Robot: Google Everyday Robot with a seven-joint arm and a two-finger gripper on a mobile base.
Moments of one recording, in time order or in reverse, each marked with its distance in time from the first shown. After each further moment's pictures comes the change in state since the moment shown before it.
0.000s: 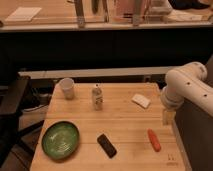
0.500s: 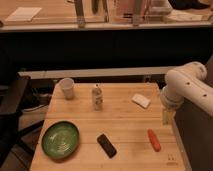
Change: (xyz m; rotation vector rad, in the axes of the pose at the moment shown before) arm -0.007 -0.007 -0.001 0.014 0.011 -0.024
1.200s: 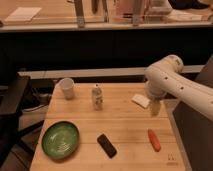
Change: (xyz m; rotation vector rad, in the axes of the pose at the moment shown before) arm -0.061 -0.040 0.000 0.052 0.028 -0.136
